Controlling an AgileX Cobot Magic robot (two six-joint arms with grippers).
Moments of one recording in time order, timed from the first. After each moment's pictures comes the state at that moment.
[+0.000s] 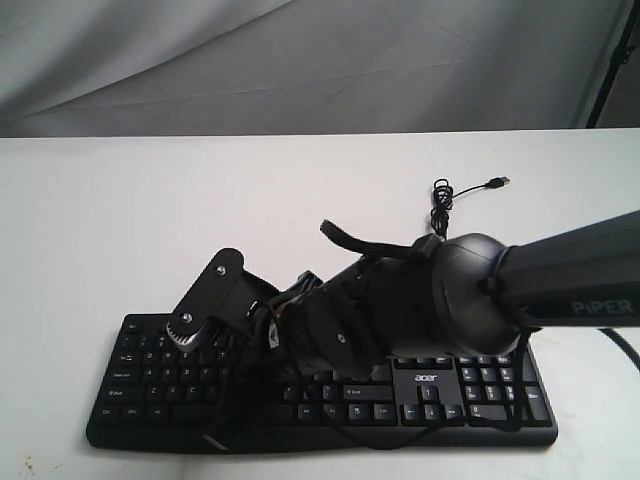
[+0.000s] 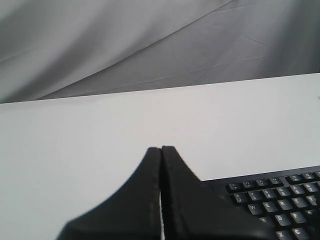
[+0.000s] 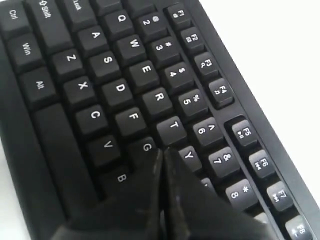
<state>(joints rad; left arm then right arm) -0.18 0.00 0.00 0.04 0.26 -0.02 0.93 1.96 -1.07 0.19 0.15 -0.40</state>
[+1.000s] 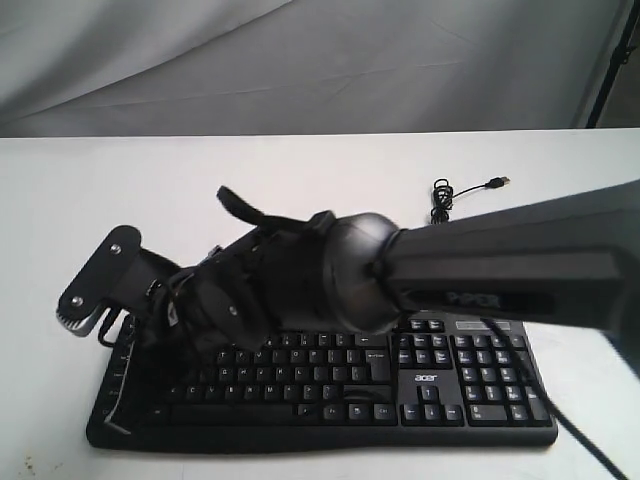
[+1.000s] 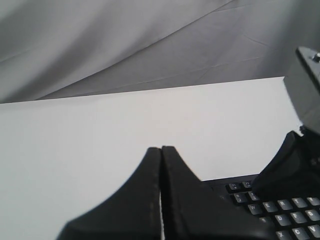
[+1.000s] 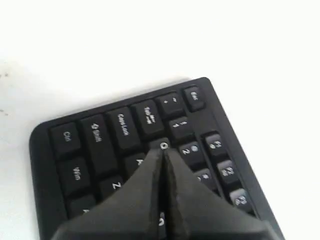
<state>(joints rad) -0.18 0.00 0.00 0.04 0.26 -0.02 1.00 2.09 -1.38 0.16 0.28 -0.40</state>
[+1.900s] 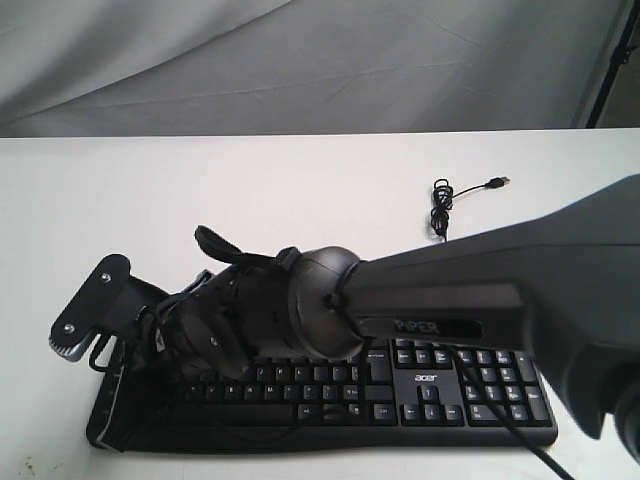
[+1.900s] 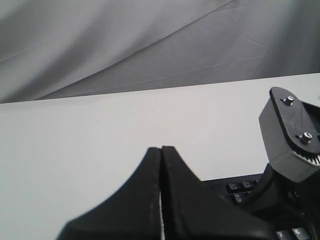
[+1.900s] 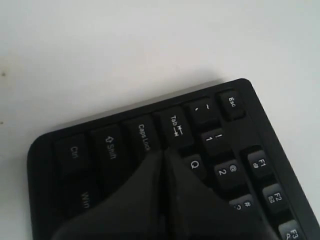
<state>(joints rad) -0.18 0.00 0.00 0.04 0.26 -0.02 1.03 2.18 -1.42 0.18 0.22 -0.40</state>
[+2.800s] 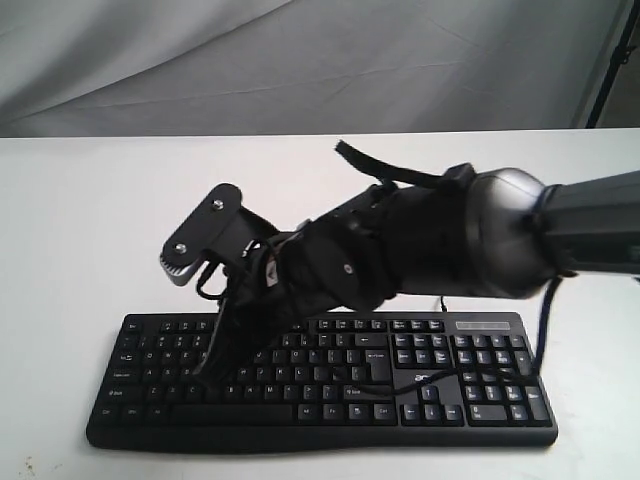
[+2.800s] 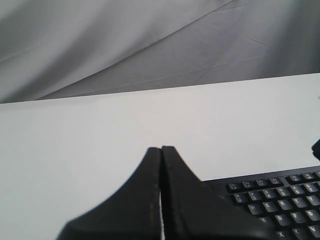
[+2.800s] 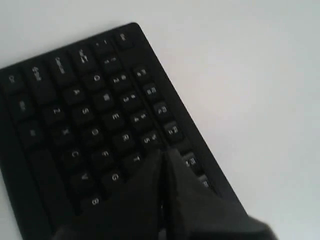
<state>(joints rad) -0.18 0.00 0.00 0.04 0.26 -0.02 0.88 1.89 -1.16 0.16 0.27 -0.37</state>
